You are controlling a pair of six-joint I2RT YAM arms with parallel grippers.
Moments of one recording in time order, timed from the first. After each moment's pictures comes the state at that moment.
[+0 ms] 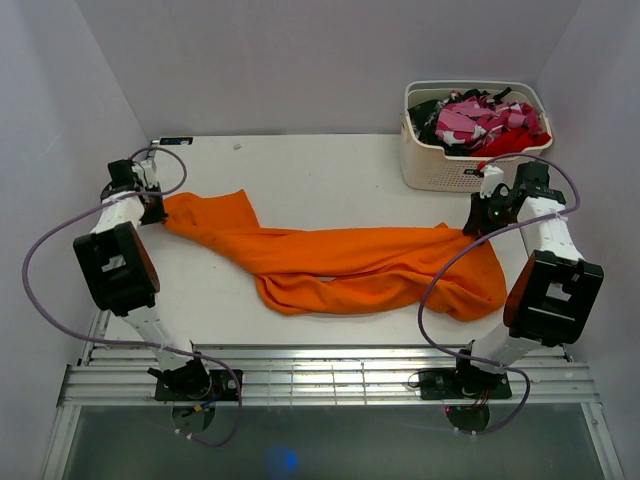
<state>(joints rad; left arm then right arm) 0.33 1.96 1.46 -0.43 0.15 0.10 -0.25 1.59 1.25 -0.75 -0.53 -0.48</state>
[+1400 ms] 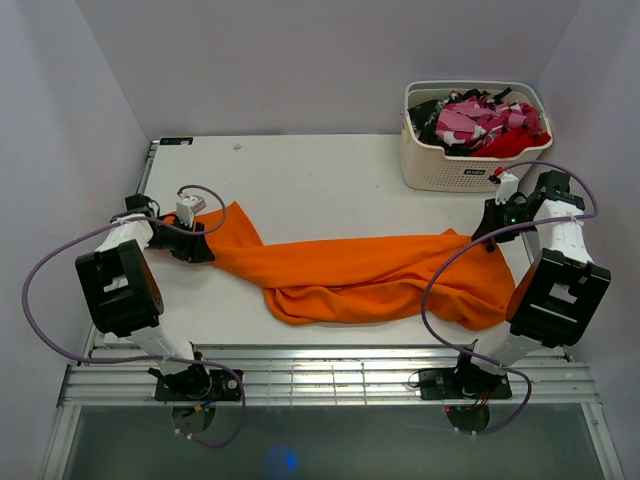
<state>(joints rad) 0.36 1.67 1.07 -0.75 0.77 0.78 -0.39 1.59 1.23 -0.87 -0.64 -0.61</state>
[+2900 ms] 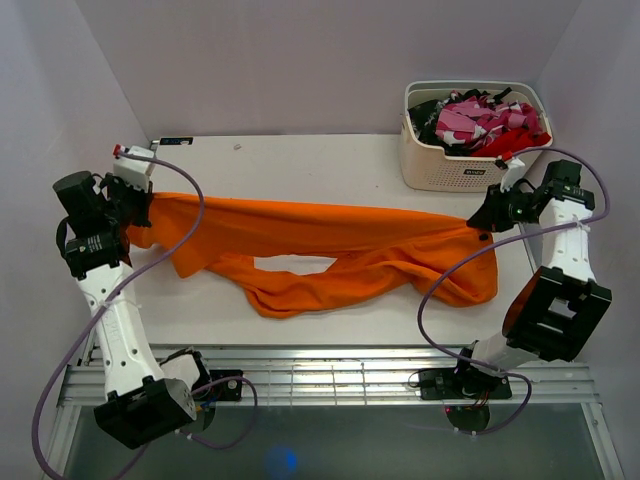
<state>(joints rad) 0.42 1.04 1.24 -0.64 0.50 0.54 -0.39 1.50 1.30 -0.93 -0.81 -0.60</state>
